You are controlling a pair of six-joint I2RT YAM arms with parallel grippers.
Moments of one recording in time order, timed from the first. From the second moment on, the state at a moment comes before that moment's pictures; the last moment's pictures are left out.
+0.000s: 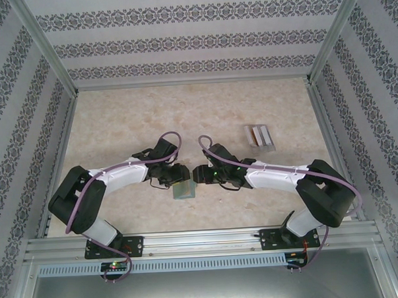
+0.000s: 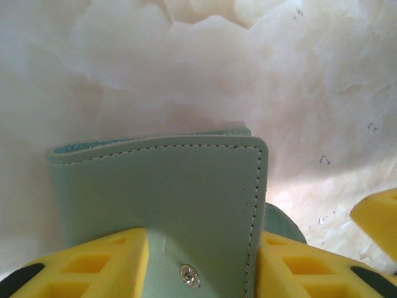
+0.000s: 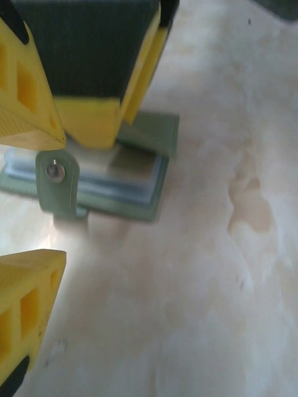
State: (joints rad) left arm -0.59 1.57 0.81 -0.37 0.33 -0.82; right arm 0.82 1.52 0.74 -0.07 -0.19 0.77
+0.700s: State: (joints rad) left arm -0.59 1.46 0.82 -0.42 0.23 -0.84; right arm 0.83 1.59 0.65 0.03 -0.16 0.82
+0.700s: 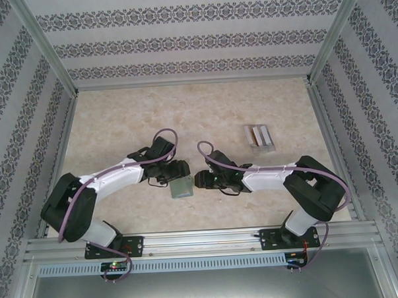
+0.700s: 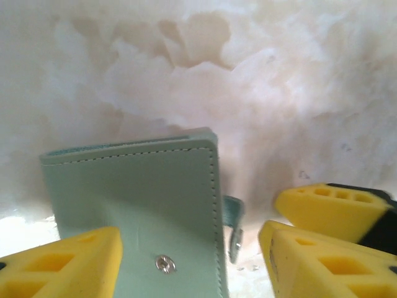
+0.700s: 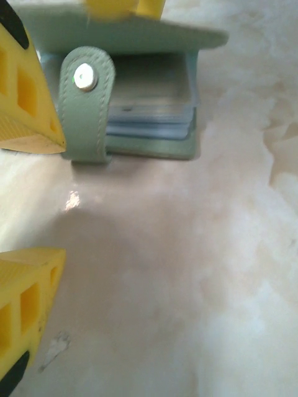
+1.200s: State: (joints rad) left arm -0.51 1.15 0.72 -0.52 0.12 -0.84; right arm 0.93 1.60 0.78 0.01 -0.07 0.73
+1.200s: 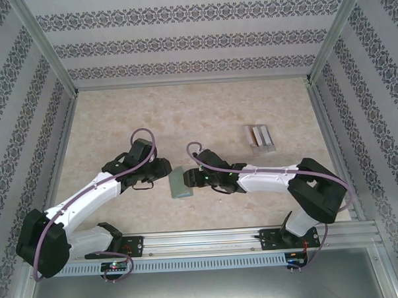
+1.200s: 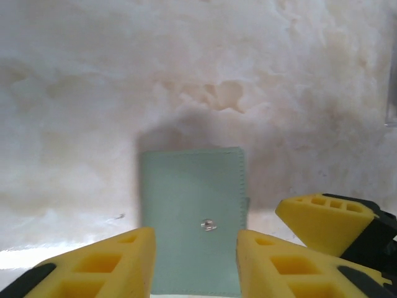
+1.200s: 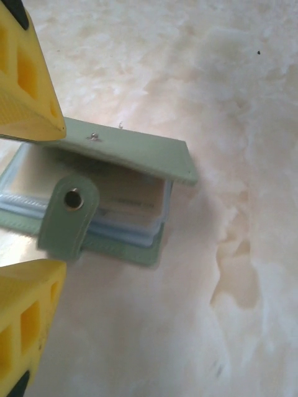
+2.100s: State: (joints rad) left arm -0.50 1.33 0.63 -0.45 0.16 -0.84; right arm 0.94 1.67 0.80 -0.08 0.22 0.74
